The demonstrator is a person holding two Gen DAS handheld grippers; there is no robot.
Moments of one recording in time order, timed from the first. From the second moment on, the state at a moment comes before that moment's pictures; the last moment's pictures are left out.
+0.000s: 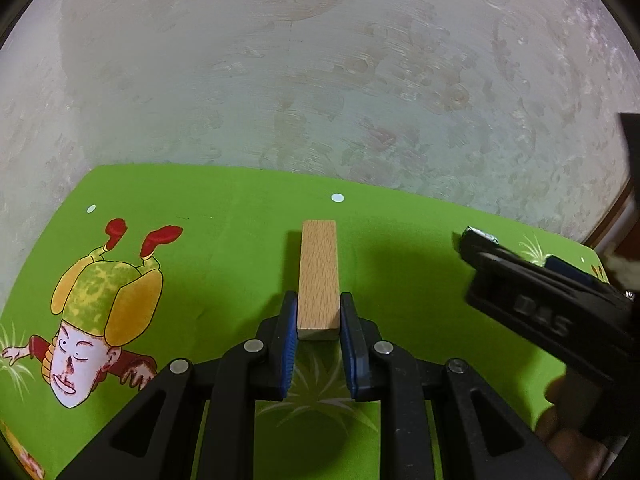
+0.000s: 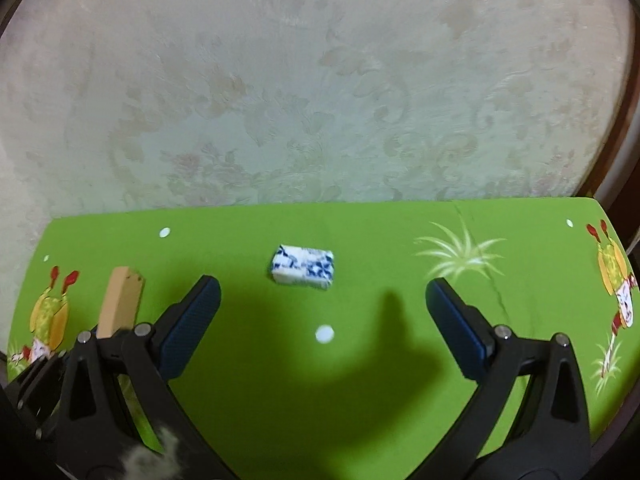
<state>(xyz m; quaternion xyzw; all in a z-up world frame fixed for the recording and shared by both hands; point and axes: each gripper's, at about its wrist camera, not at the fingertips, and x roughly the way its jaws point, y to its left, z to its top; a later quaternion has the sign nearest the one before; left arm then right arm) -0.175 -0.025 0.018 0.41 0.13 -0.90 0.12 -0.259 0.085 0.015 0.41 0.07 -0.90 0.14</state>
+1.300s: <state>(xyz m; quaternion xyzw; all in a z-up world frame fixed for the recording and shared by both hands) -0.140 0.033 0.062 0.36 0.13 -0.92 0.07 -0.115 0.209 0.128 0.32 0.00 -0.93 0.15</state>
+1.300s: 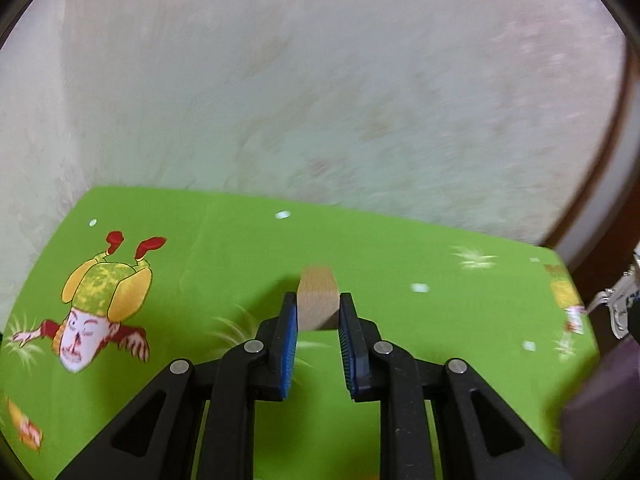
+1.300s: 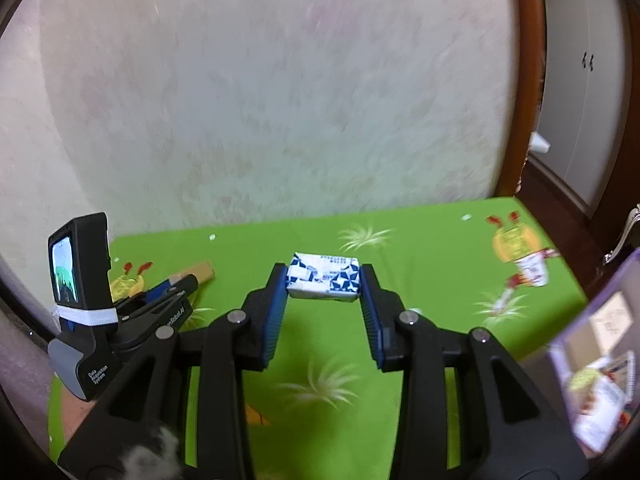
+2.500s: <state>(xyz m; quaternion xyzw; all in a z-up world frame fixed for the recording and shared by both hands) 0.023 0.370 0.157 0.28 -0.03 -0.95 -0.14 0.006 0.506 0.143 0.29 -0.11 -0.95 0.08</state>
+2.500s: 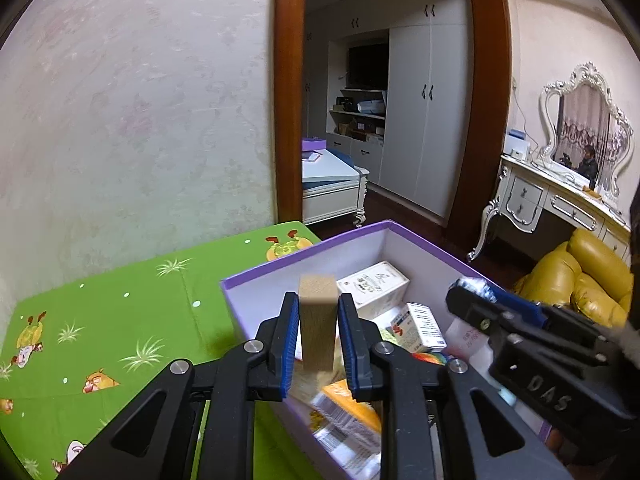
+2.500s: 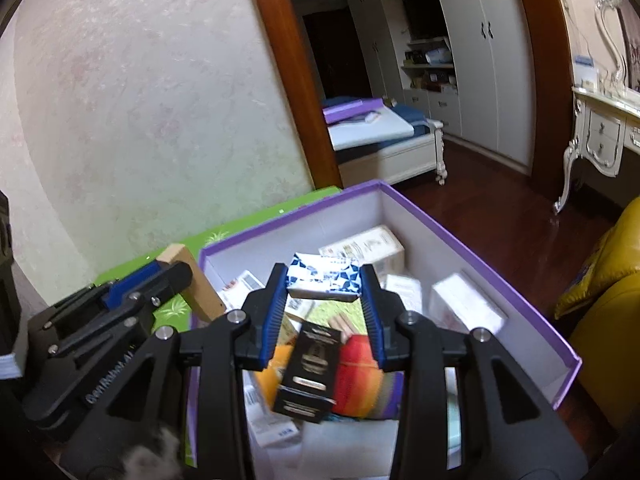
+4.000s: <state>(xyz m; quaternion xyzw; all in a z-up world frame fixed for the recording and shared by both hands) 0.164 0.437 0.171 0.31 -0.07 -0.94 -0.14 0.137 0.634 0.141 0.26 -0.18 -0.95 0.04</state>
